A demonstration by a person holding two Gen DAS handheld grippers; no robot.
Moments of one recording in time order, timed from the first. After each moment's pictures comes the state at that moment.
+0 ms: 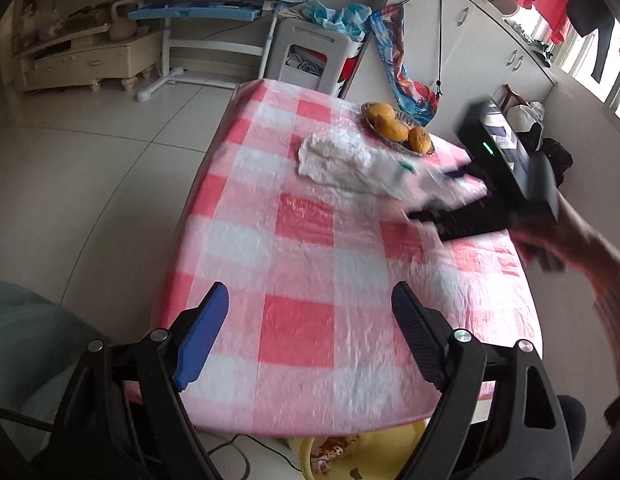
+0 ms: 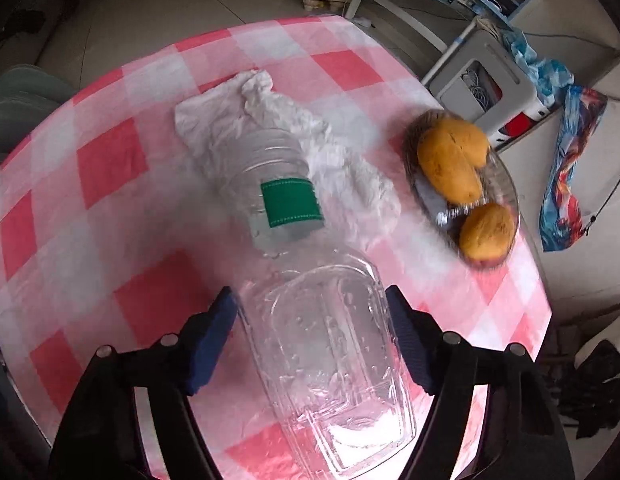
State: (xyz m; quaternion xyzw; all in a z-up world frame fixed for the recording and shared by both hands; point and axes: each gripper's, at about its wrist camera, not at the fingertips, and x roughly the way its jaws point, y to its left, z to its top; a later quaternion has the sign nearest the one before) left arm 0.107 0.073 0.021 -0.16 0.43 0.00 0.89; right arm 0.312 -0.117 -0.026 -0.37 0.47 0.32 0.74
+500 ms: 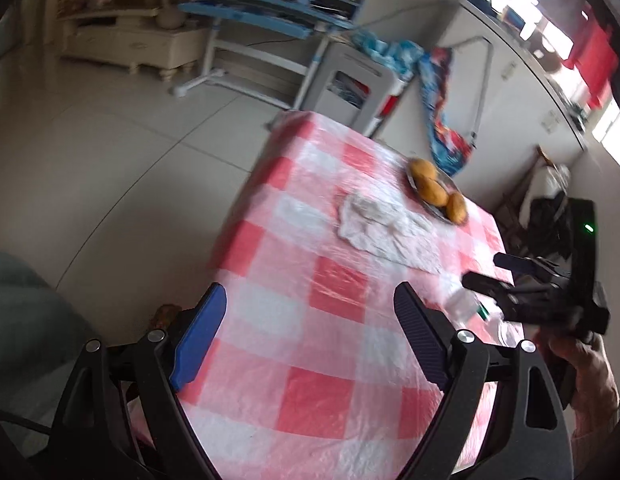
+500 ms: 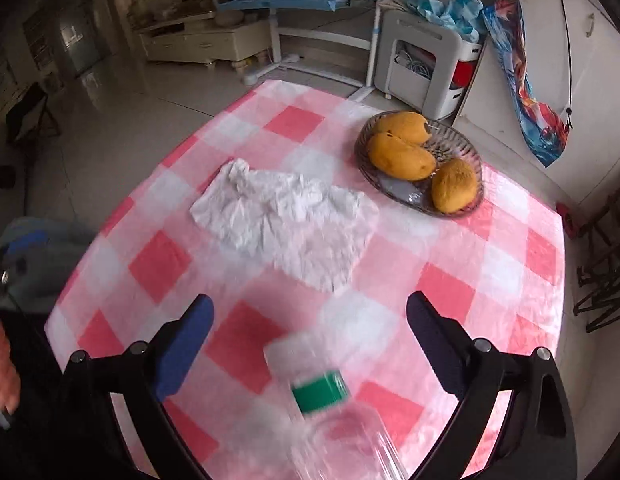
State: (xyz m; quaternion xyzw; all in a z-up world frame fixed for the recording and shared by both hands) left arm 0.135 0.127 0.023 -0.25 0.39 0.09 0.88; right arm 0.325 -0.107 0.014 -0.15 0.50 0.26 0.81
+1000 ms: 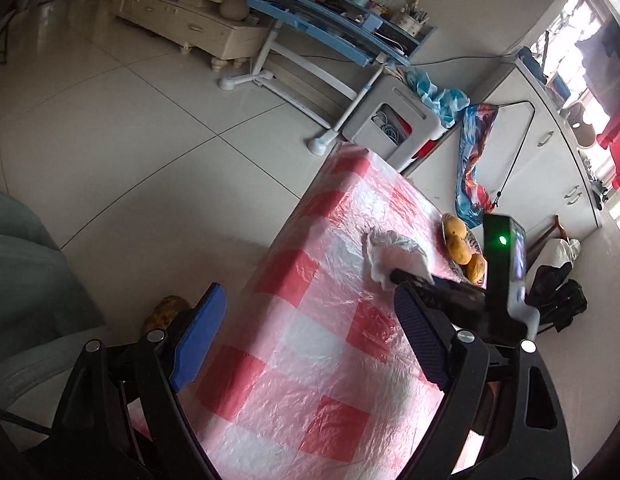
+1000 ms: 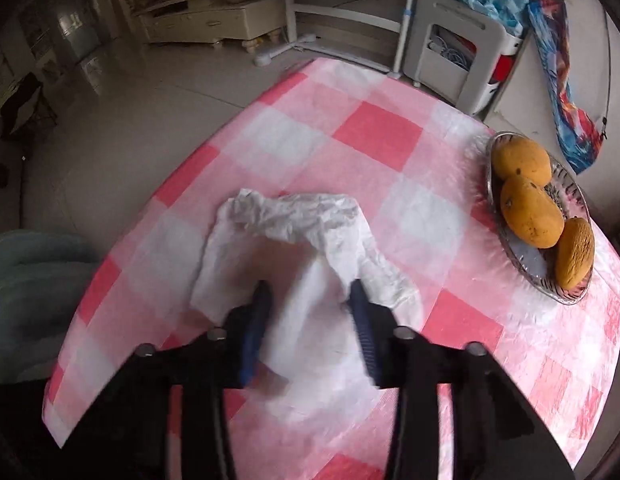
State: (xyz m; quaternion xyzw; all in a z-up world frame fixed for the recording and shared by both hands) left arm 0.126 0.171 0.017 -0.33 0.36 0.14 0.86; right arm 0.344 -0.008 -0.029 -0.17 0.51 0.29 0.79
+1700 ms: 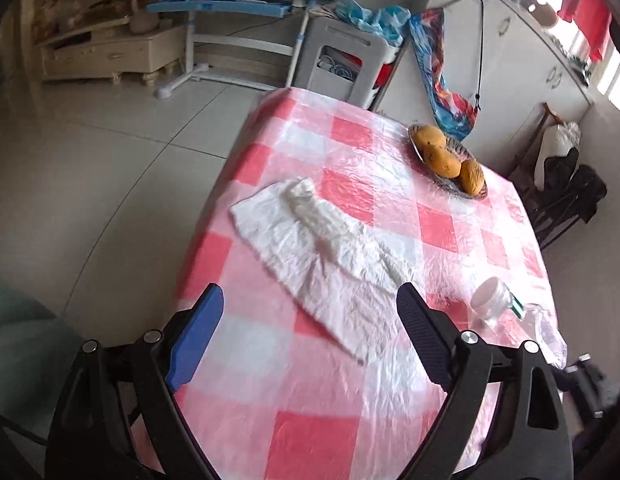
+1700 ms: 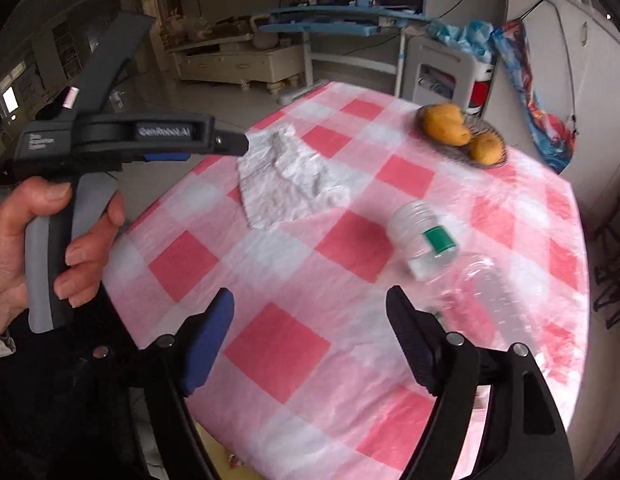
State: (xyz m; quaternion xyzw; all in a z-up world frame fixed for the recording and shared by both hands) left arm 0.202 0.090 -0.008 -0.16 0.44 0.06 0.88; right arm 0.170 -0.133 0.013 -0.14 0.42 0.31 0.84
